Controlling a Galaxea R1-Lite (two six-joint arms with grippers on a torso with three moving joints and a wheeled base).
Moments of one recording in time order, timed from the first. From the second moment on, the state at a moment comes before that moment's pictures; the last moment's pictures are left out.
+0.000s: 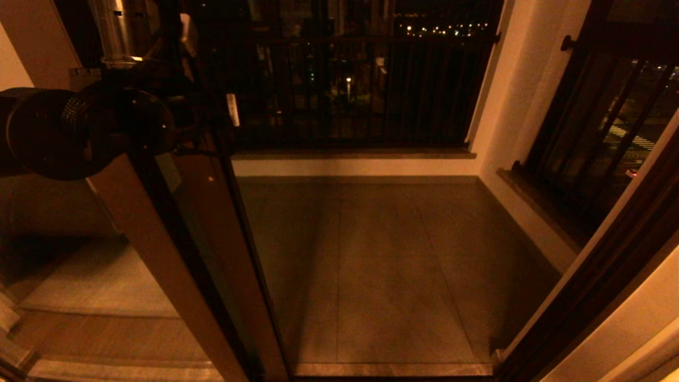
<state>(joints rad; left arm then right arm) -0.39 1.74 -1.51 -0.14 0.53 -0.05 0.00 0.00 -0.03 0.07 0.00 -0.01</state>
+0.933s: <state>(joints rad) -0.40 1.61 -1.43 -0.11 0.50 -0.05 0.00 0.00 -0.03 0.08 0.00 -0.01</state>
